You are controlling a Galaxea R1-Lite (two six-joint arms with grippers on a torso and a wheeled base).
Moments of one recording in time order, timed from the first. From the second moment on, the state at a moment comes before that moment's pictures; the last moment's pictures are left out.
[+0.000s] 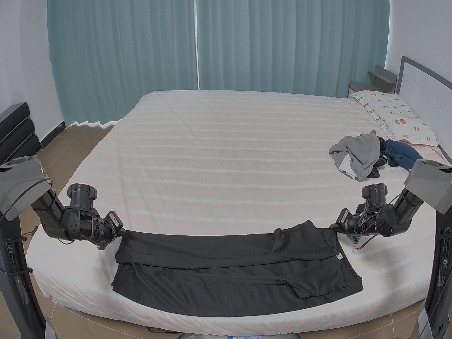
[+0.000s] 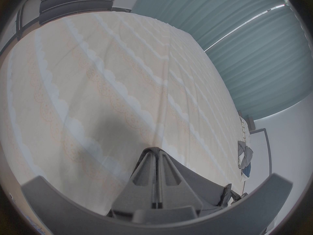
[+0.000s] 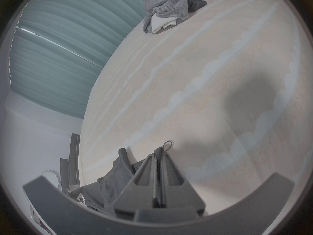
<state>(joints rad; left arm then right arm) 0.09 2.24 -0.86 -0.52 -0.28 -0.74 -0.01 2.38 -0.97 -0.63 0.32 0.72</state>
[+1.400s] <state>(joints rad) 0.10 2.20 -0.80 -0.52 -0.34 -0.78 0.05 2.18 -0.73 -0.83 0.43 0.58</state>
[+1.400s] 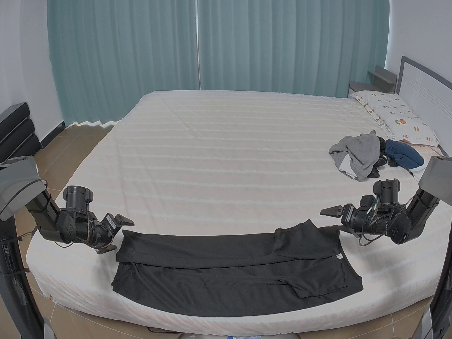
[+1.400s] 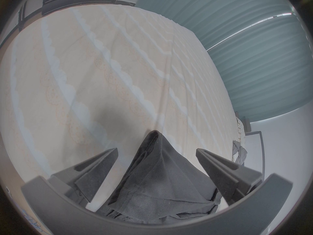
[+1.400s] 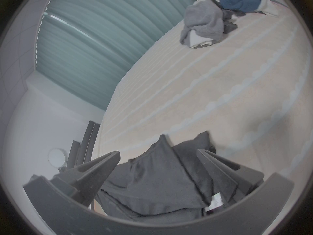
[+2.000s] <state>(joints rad) 0.10 2.19 -0.79 -0.52 -0.34 -0.78 0.09 2.29 -0.74 -0.82 0.43 0.49</state>
